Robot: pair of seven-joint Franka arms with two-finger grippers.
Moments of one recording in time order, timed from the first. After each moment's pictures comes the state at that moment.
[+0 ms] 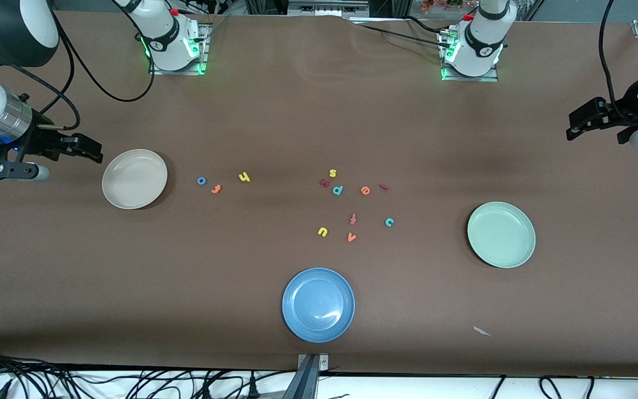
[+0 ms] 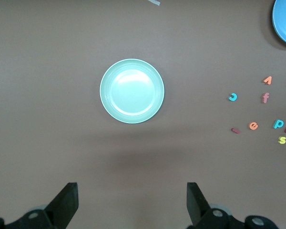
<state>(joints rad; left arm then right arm) 0.05 0.04 -0.07 -1.51 0.00 1.51 0.03 0.03 0.07 0.03 -1.71 -0.01 1.72 0.10</state>
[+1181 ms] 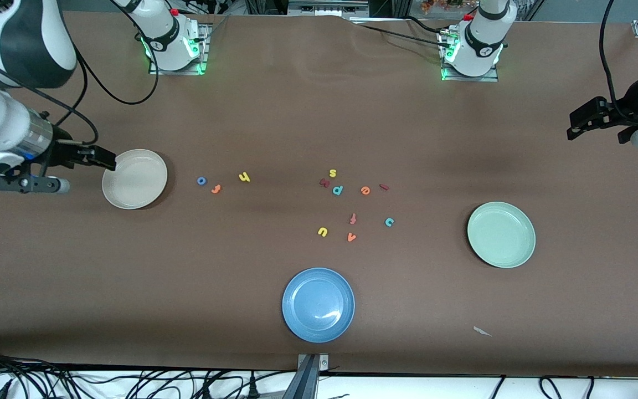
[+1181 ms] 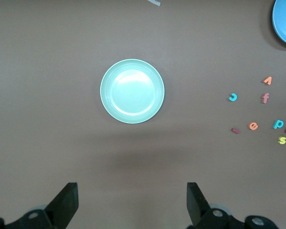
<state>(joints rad) 0.05 0.03 -0.07 -1.51 0.00 1.51 0.03 0.05 0.15 0.04 -1.72 -0.01 1.75 0.12</state>
